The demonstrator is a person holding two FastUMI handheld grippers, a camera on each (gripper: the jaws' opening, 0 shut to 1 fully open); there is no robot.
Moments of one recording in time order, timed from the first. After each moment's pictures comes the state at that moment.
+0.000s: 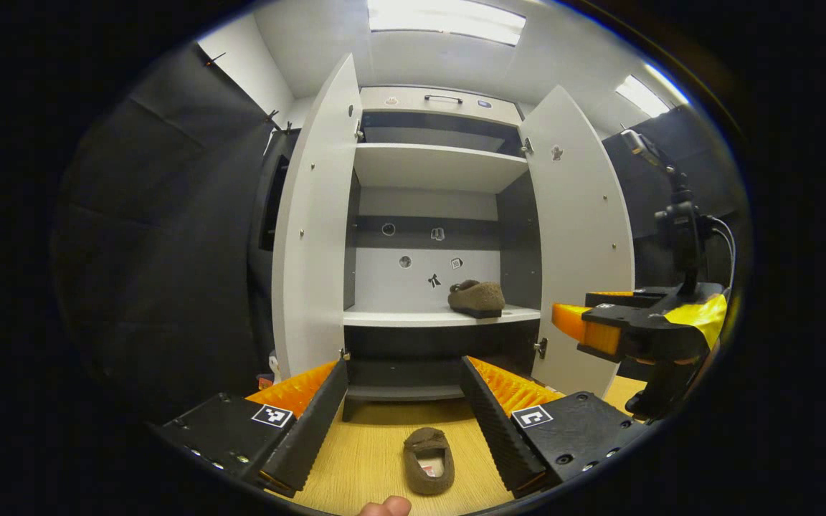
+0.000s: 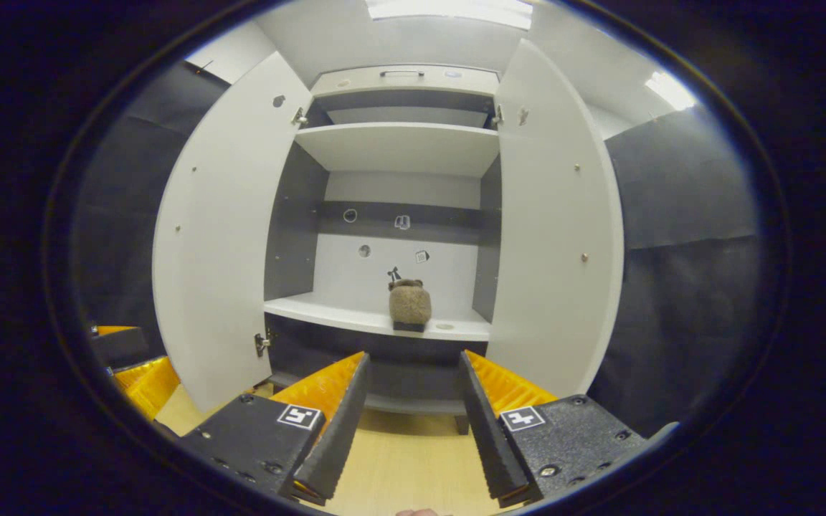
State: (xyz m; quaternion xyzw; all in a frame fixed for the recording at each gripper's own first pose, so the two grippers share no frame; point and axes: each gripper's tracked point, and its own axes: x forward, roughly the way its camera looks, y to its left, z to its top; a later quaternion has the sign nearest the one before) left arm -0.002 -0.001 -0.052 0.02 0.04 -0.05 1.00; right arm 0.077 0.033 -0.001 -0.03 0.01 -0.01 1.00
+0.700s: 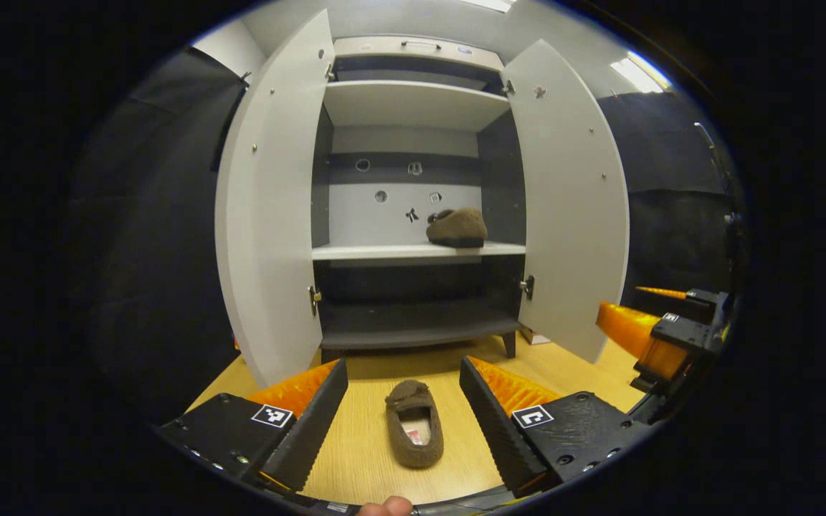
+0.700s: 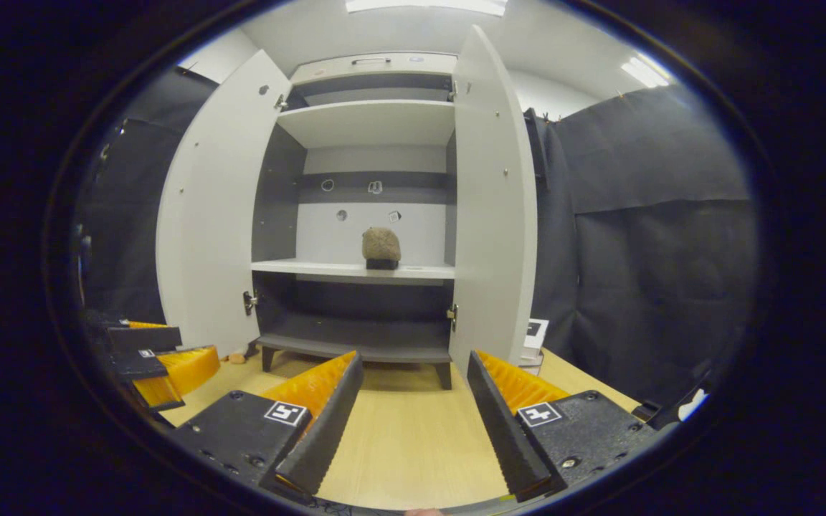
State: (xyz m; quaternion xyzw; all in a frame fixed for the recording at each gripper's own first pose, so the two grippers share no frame) left arm 0.008 -0.024 -0.160 0.03 0.20 -0.09 0.98; right arm 0.018 -0.007 -0.085 0.00 0.06 -0.05 1.00
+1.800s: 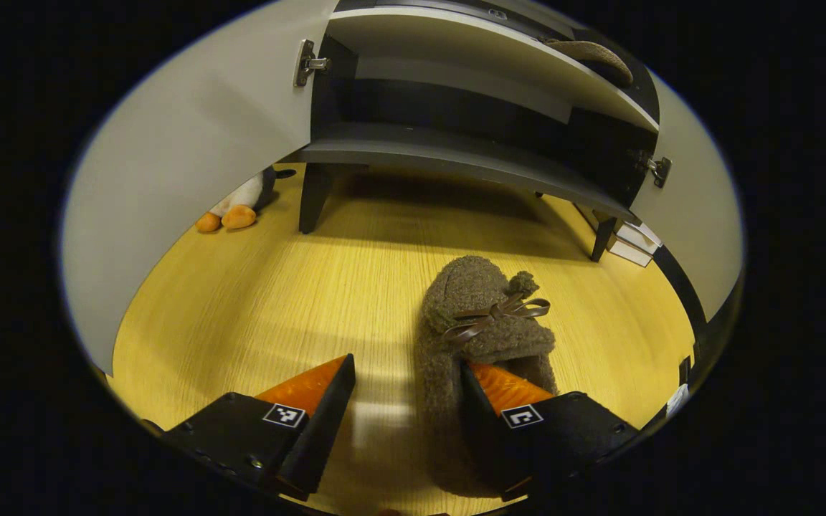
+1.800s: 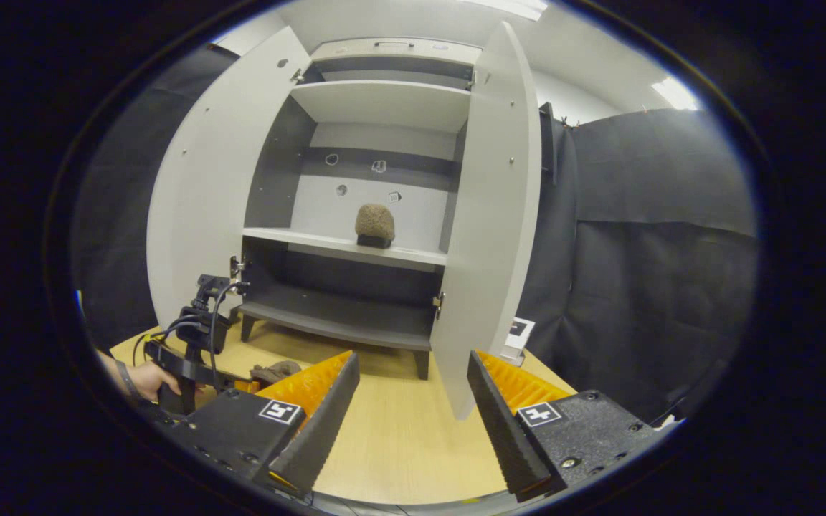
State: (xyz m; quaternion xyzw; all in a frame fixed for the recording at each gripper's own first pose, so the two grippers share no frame) left arm 0.033 -0.013 -0.340 -0.05 0.44 -0.04 0.90; right arm 0.025 -0.028 -0.096 -0.07 0.09 -0.05 0.99
